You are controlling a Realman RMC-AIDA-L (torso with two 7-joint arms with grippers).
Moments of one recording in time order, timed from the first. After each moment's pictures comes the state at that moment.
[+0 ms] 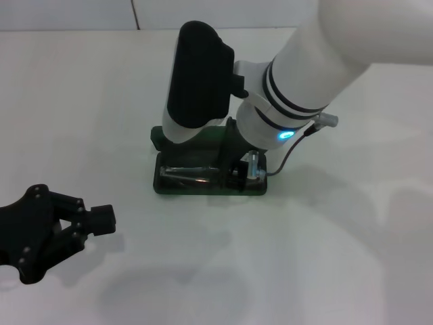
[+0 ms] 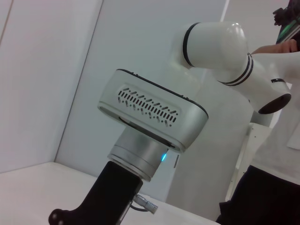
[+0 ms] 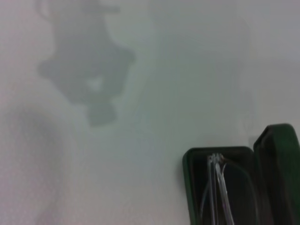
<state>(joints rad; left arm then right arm) -0.26 -1.92 0.92 0.62 1.62 2.00 -1.28 1.05 2.03 -2.04 -1.17 -2.34 -1.21 2.61</state>
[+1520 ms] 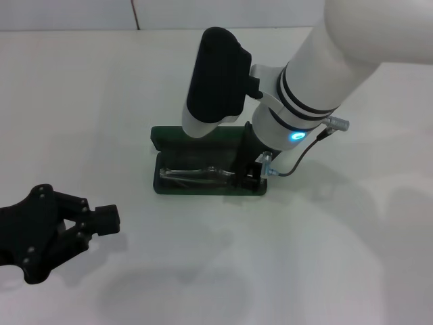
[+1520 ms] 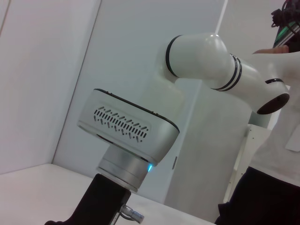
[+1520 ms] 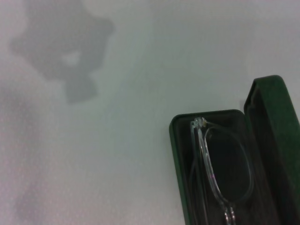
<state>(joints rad) -0.27 -1.93 0.92 0.61 1.62 2.00 -1.27 1.06 2.03 -2.03 -1.04 -2.31 -1.17 2.58</state>
